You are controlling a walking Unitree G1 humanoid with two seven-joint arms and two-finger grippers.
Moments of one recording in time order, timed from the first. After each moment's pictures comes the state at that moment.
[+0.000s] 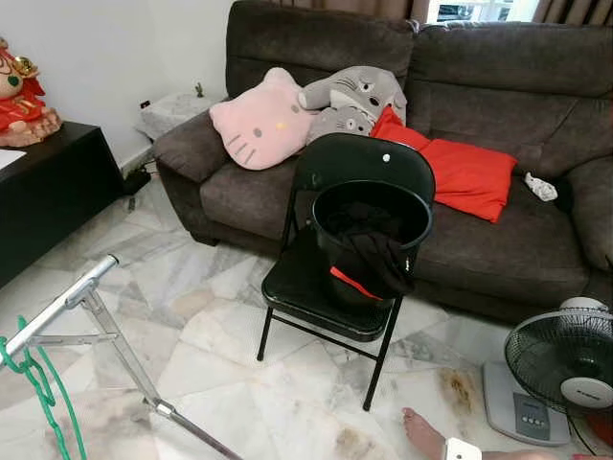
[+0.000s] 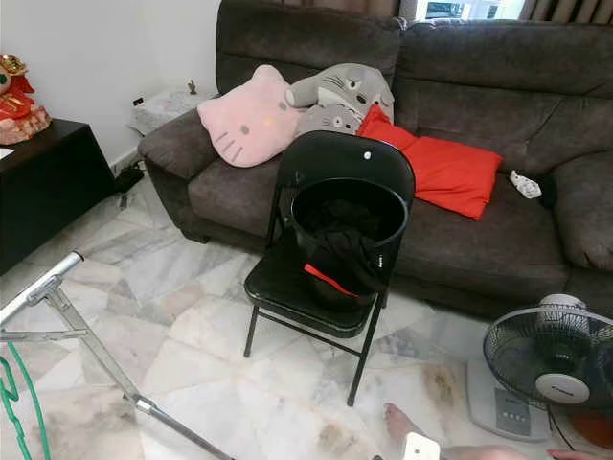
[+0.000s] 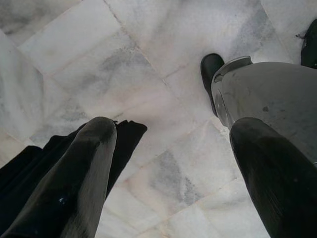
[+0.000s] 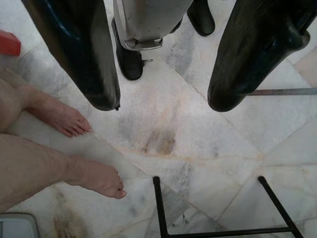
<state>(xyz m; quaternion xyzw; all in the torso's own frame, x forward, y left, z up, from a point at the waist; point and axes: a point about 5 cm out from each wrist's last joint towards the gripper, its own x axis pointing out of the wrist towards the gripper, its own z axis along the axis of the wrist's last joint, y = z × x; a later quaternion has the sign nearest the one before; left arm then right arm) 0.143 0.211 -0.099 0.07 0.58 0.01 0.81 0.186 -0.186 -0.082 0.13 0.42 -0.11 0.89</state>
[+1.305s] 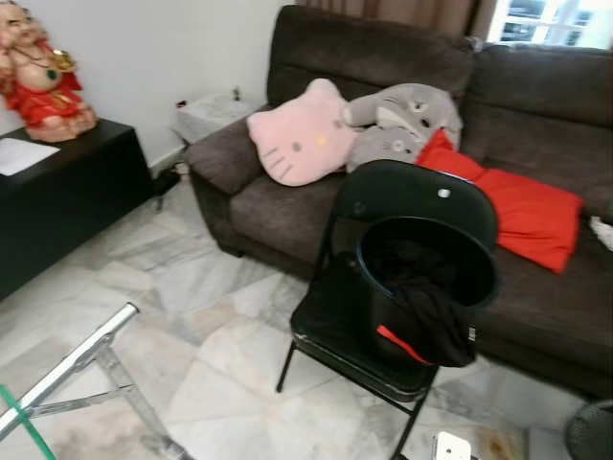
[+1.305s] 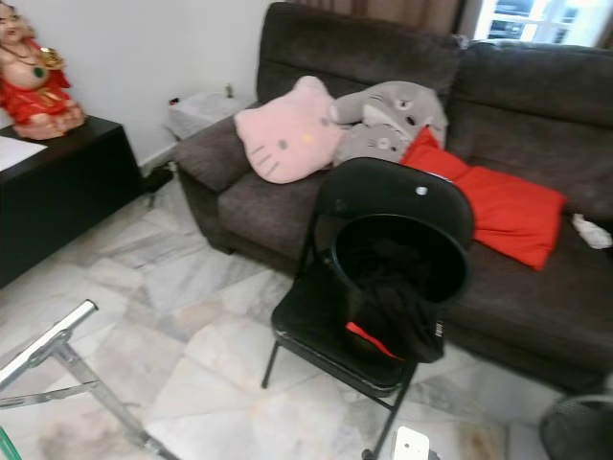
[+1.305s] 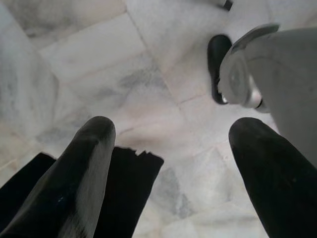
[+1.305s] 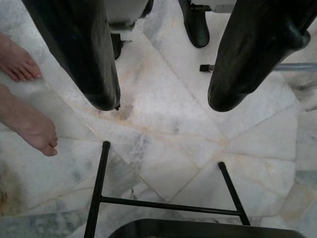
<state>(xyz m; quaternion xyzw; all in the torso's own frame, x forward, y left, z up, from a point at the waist) 0.140 0.218 -0.099 0.07 0.58 0.01 0.81 0.192 -0.180 -0.080 0.14 0.41 -0.10 0.90</state>
